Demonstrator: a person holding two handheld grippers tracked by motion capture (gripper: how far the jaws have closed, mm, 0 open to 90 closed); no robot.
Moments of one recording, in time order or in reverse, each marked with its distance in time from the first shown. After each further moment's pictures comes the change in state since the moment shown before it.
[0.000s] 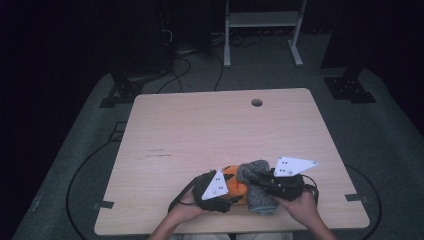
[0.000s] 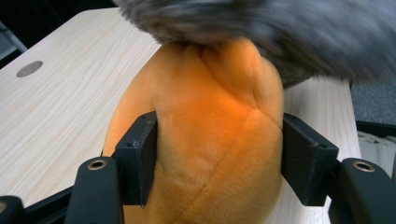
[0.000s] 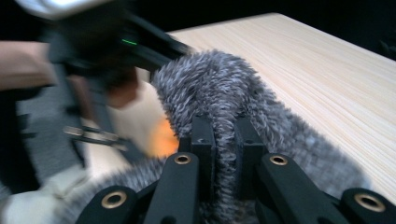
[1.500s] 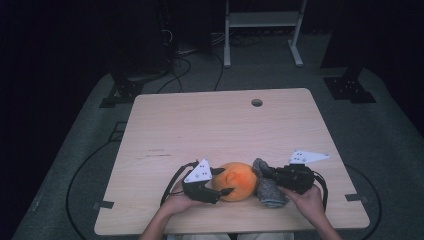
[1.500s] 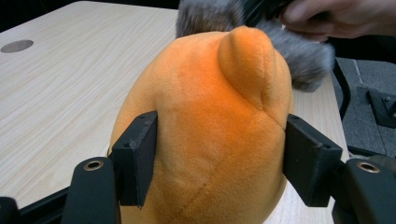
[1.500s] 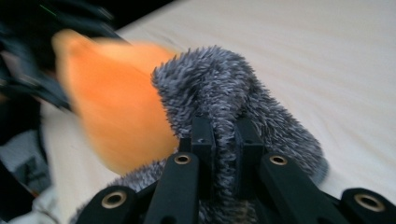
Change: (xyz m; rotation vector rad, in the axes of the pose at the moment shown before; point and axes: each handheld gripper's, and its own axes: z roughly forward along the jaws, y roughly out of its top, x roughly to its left) left arm 0.035 -0.022 -0.010 -0.080 -0.091 -0.181; right arm -0.039 -0.036 -0.005 -0.021 -0.008 0.273
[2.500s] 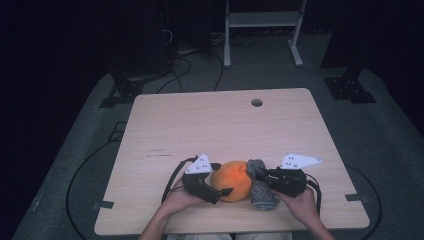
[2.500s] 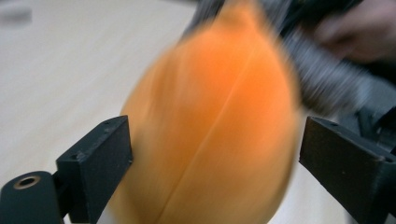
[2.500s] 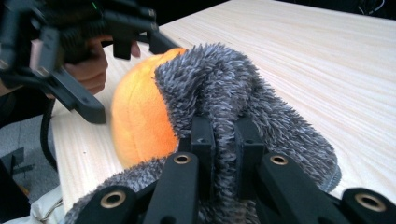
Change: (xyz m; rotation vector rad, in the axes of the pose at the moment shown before) left arm 0.013 -0.001 0.005 0.077 0.004 -0.130; right arm 0.020 0.003 0.012 -0.002 -0.016 -0.095
